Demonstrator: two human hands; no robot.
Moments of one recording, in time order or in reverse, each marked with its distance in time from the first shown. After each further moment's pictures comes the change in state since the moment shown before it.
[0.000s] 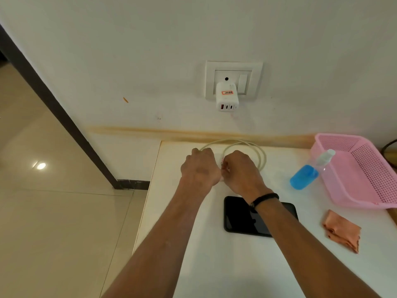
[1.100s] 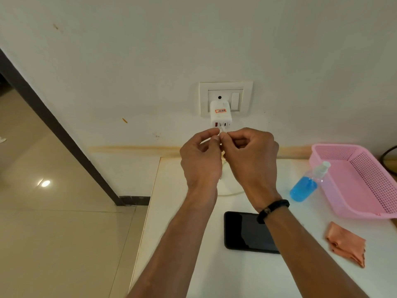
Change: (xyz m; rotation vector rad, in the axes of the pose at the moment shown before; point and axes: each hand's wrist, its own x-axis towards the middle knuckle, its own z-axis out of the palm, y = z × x) left_hand -0.023 0.039 -0.030 -1.325 0.371 -0.013; right_hand -0.017 -0.042 -0.076 0.735 0.636 -0.015
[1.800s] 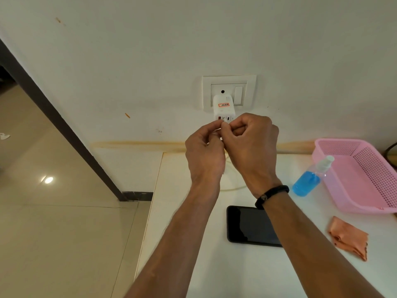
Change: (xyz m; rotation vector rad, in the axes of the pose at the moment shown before) left_hand -0.002 0.002 0.000 0.041 -0.034 0.051; right_hand 0.009 -0.014 0.006 -0.169 0.005 -0.079
